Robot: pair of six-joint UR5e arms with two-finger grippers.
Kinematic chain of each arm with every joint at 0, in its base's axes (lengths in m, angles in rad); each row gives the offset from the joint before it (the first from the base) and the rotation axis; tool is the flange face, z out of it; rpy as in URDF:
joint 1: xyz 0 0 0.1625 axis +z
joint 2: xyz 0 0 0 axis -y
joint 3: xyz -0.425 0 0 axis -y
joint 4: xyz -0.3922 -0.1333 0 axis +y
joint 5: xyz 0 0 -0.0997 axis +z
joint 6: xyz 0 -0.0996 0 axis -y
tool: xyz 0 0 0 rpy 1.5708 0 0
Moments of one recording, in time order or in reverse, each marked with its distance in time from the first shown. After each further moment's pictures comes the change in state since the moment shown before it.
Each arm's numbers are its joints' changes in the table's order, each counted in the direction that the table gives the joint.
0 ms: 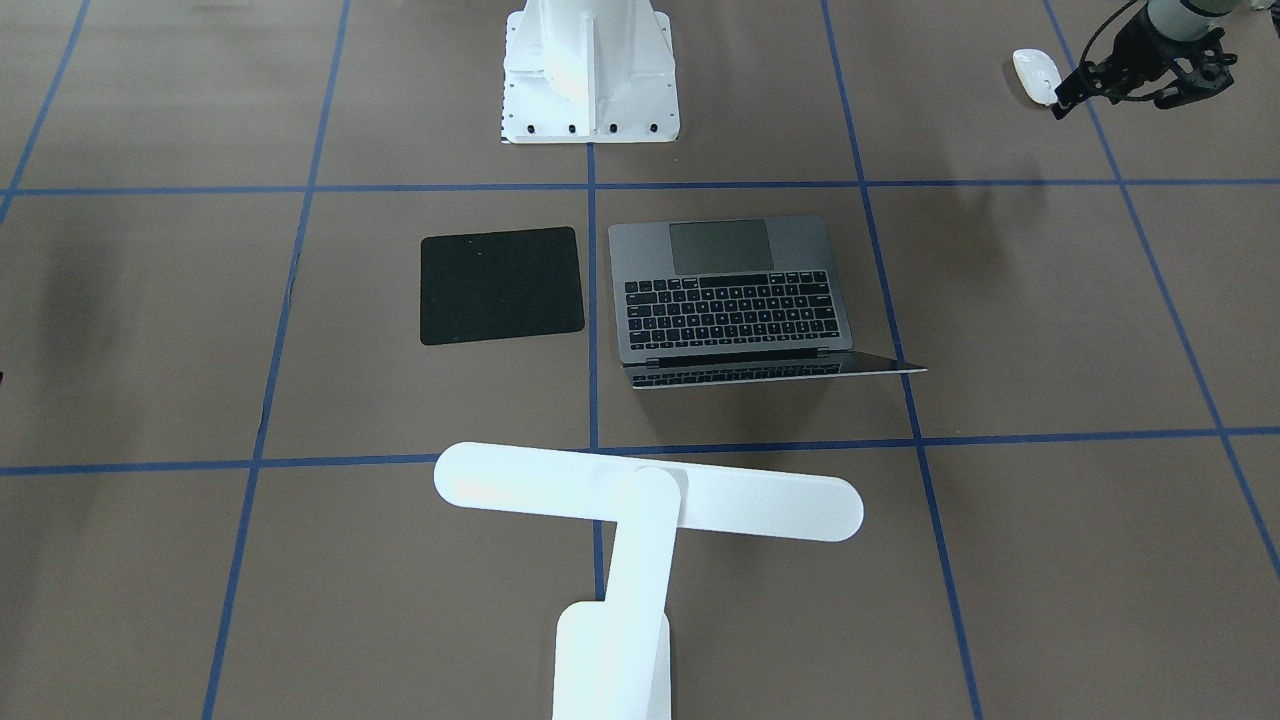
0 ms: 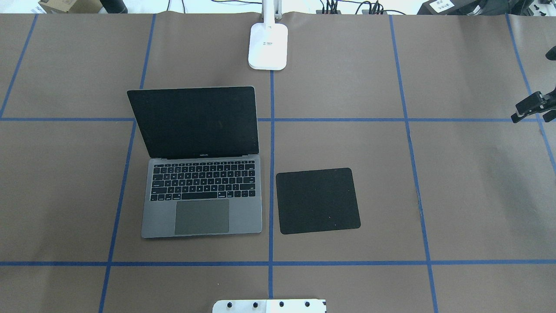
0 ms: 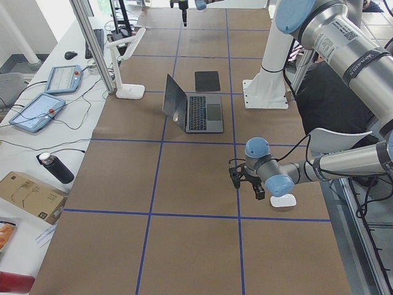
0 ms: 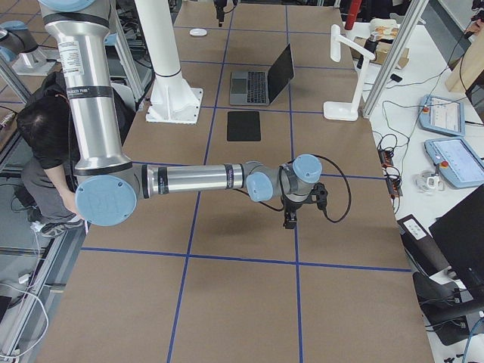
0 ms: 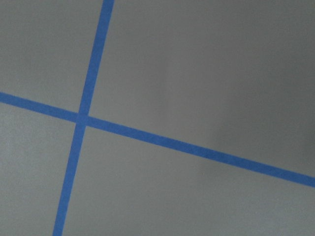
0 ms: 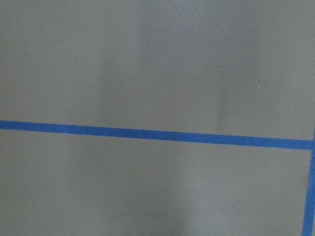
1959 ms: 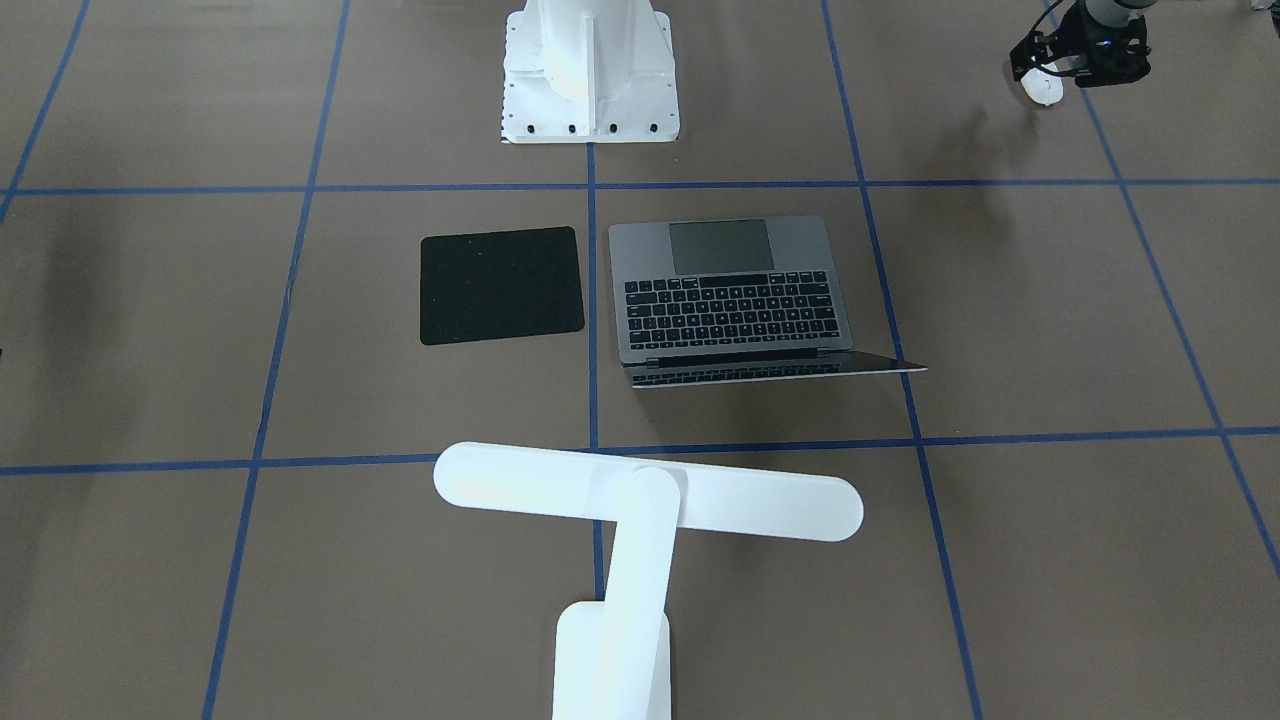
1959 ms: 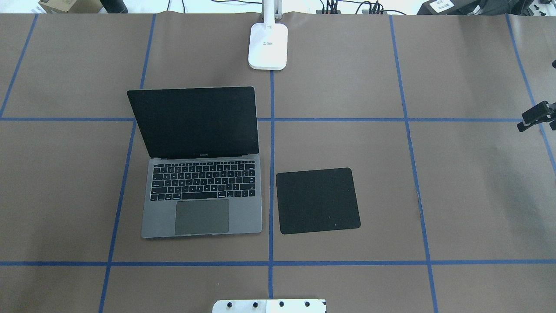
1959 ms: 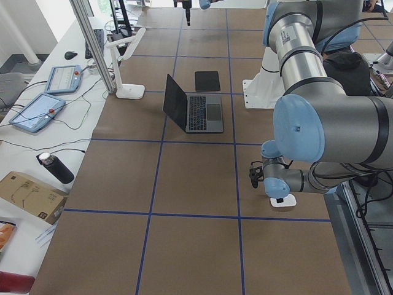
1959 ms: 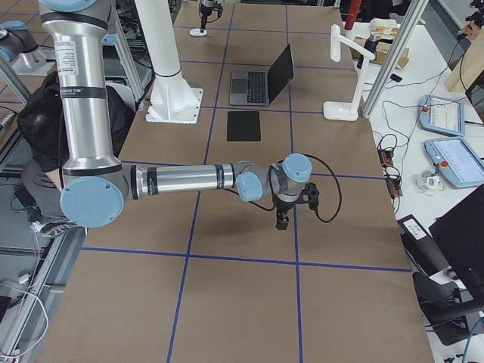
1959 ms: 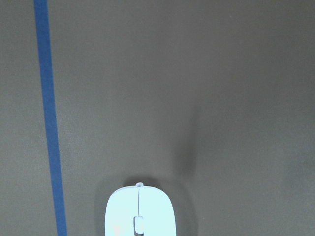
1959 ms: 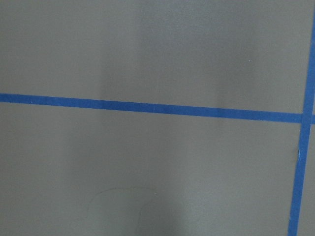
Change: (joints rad) left arm 0.613 0.068 0.065 0.195 -0.264 -0.248; right arm -0.006 -0.060 0.066 0.003 0.017 -0.002
